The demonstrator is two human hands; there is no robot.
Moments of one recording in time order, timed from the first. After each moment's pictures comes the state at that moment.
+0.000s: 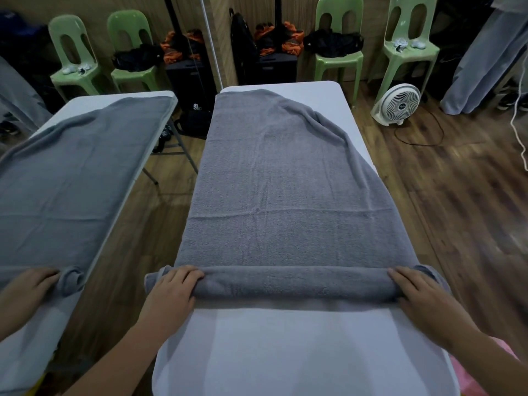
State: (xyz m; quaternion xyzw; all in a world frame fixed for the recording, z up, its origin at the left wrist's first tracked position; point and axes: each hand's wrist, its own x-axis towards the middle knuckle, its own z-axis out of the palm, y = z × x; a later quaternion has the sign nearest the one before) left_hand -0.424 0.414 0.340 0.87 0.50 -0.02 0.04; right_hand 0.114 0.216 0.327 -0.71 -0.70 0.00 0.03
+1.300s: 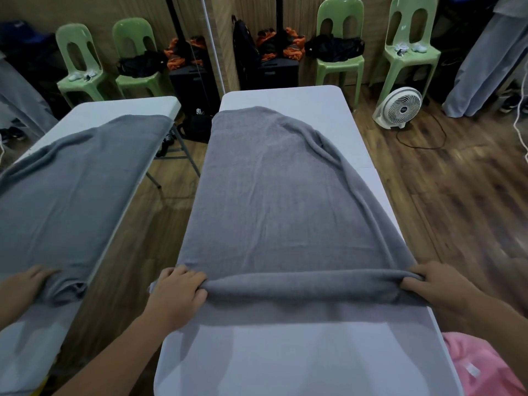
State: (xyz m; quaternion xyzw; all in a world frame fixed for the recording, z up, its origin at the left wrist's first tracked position) left_hand -0.401 0.423 0.365 0.88 0.48 -0.03 0.04; right_hand 0.140 0.264 0.376 -0.80 -0.56 0.23 0.03
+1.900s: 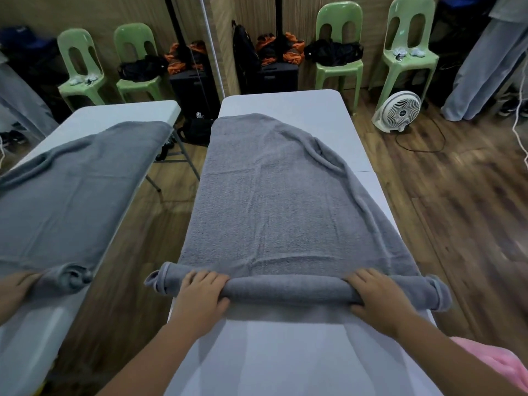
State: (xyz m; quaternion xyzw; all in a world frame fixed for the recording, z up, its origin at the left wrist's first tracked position) left_hand -0.357 0.406 0.353 0.87 0.49 -0.02 0.06; right_hand 0.038 0.281 0.346 -0.69 -0.71 0.14 0.01
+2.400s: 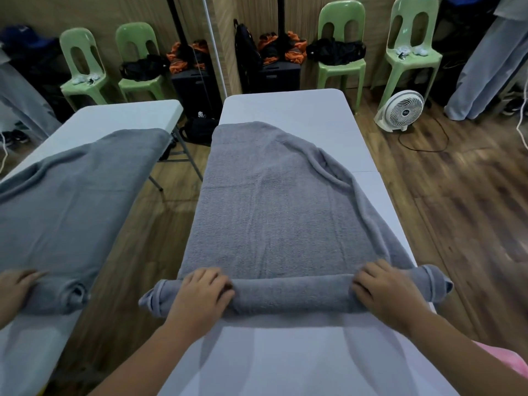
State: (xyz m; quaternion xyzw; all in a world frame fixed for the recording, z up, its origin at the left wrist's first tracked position) left_hand -0.371 0.409 0.349 0.89 0.45 0.05 0.06; right_hand 0.042 0.287 0.355 -0.65 -0.75 0.00 0.11
